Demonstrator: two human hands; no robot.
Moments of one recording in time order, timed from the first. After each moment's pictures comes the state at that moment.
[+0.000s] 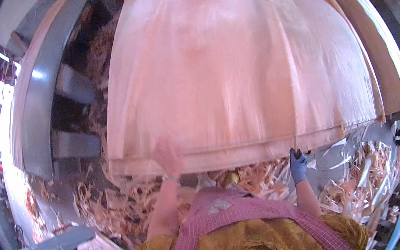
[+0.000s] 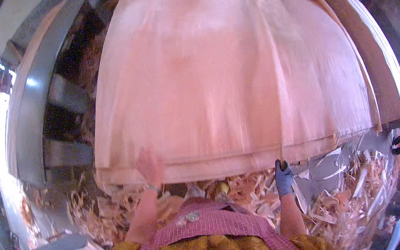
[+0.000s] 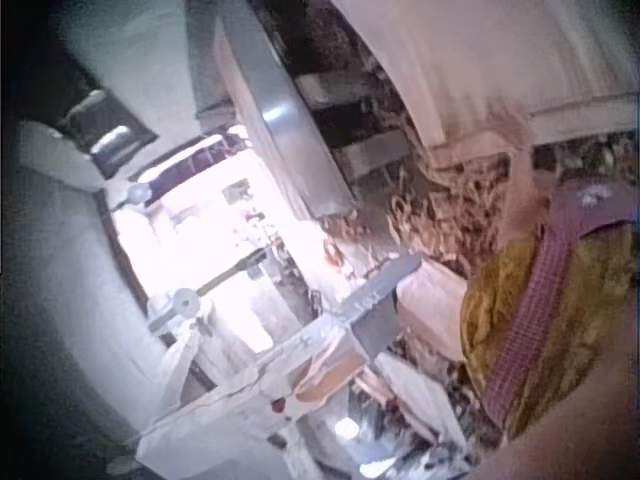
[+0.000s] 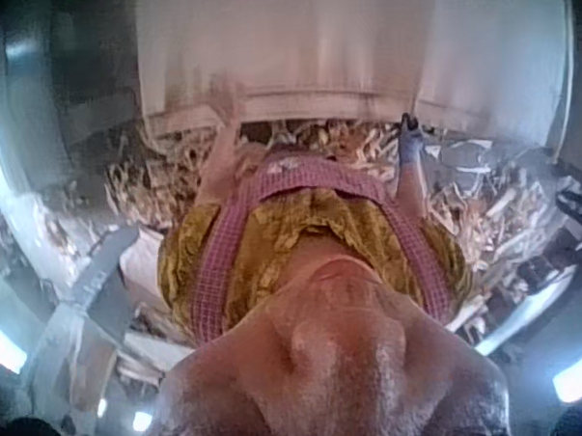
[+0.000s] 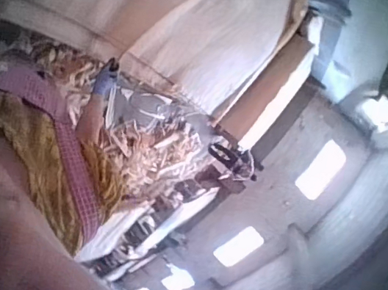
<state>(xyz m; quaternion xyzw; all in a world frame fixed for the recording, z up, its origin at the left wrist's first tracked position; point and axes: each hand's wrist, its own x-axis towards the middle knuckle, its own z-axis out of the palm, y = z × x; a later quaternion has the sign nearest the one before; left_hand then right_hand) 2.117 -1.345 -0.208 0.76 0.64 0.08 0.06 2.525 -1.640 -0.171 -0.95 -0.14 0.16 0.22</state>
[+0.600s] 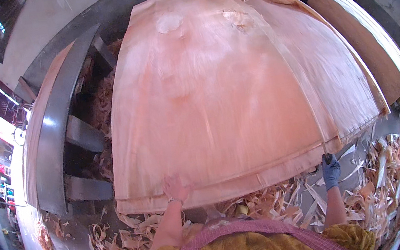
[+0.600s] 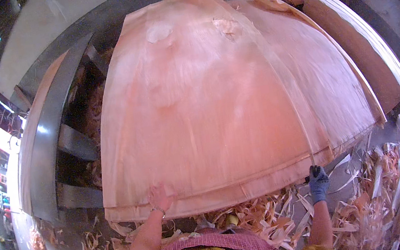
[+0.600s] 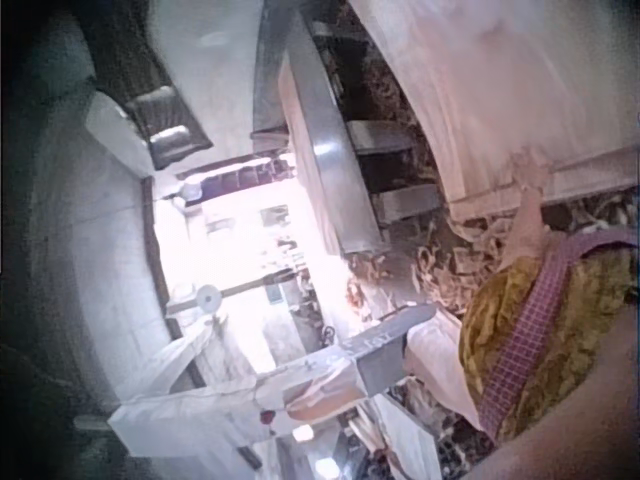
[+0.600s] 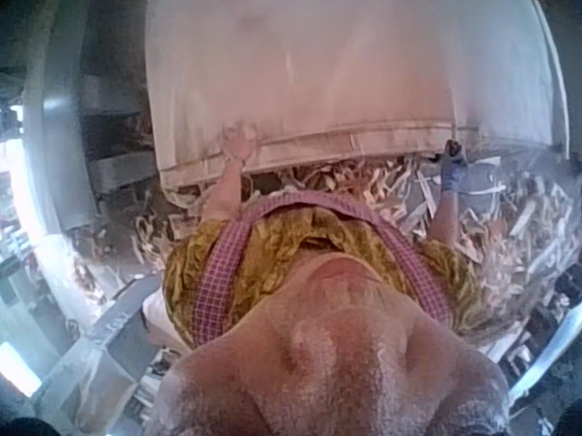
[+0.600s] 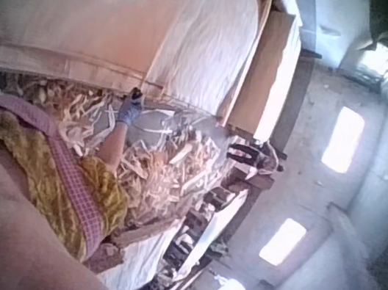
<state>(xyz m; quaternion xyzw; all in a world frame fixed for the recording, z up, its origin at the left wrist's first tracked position) 2.175 -1.346 -0.183 0.77 0.60 -0.11 0.18 2.683 -1.743 -0.125 -0.94 -0.22 -0.05 0.26</state>
